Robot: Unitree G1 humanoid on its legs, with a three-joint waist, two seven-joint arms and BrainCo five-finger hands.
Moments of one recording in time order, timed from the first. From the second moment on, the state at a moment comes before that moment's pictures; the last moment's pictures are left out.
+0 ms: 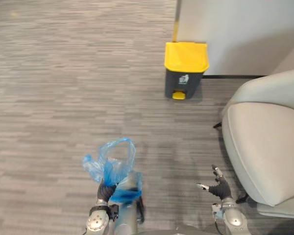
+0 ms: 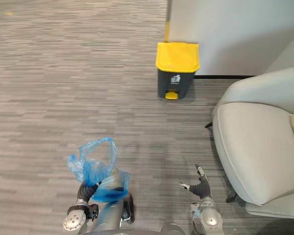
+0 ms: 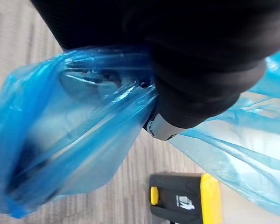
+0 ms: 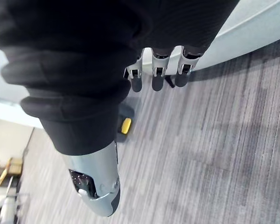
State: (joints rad) left arm 0.26 0.08 -0.03 0.32 0.03 -0.20 0.11; right arm 0.31 -0.11 -0.06 0.29 -0.17 -0.16 -0.10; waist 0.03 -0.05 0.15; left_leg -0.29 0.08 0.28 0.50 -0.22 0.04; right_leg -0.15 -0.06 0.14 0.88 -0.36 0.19
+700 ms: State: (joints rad) left arm 0.20 0.04 0.00 0.39 0.03 -0.20 0.11; right arm 0.26 -0.13 -0.10 0.30 -0.15 -0.15 -0.11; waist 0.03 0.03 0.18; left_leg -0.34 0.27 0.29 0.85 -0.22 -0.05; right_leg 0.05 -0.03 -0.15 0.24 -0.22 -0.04
